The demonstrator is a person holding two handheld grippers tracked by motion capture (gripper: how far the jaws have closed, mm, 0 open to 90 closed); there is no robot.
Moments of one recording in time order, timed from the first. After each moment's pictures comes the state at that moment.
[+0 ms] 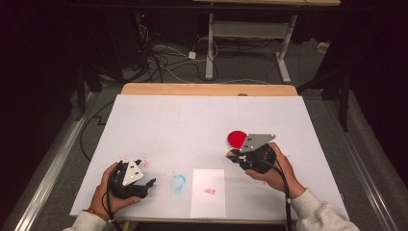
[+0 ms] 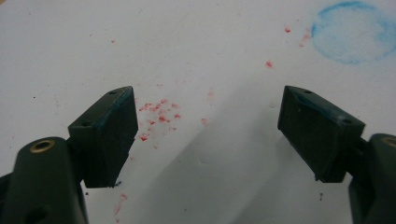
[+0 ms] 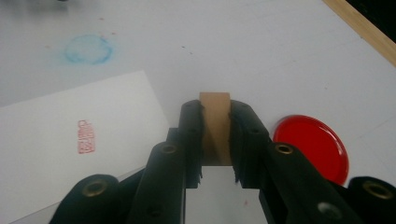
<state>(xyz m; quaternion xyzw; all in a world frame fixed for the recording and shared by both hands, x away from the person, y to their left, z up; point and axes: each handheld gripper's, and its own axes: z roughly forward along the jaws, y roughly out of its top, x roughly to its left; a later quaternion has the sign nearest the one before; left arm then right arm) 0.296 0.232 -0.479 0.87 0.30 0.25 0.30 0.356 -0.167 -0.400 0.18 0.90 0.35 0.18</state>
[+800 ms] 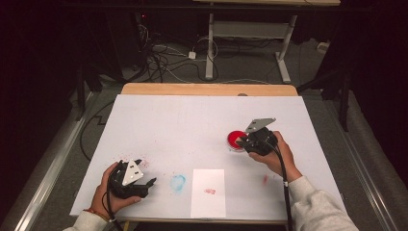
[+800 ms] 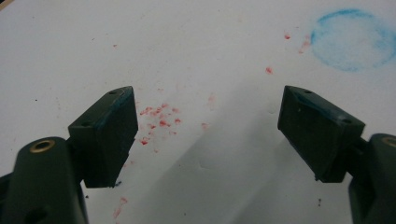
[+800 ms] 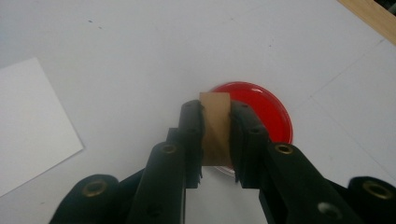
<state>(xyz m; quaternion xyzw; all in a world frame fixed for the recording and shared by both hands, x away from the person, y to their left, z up) 0.296 0.231 -0.479 0.87 0.30 0.25 0.30 0.416 -0.184 -0.421 0.27 0.89 0.31 0.18</state>
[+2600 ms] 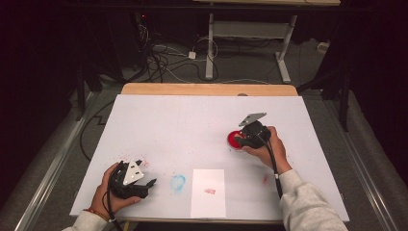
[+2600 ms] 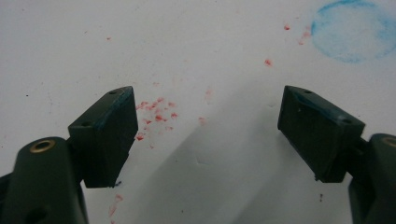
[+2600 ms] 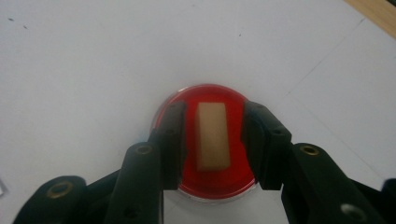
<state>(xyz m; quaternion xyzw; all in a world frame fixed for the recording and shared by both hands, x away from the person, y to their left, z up) 0.297 0.232 -0.481 0.87 0.30 0.25 0.30 0.444 -0.174 -0.435 0.31 0.88 0.29 0.20</state>
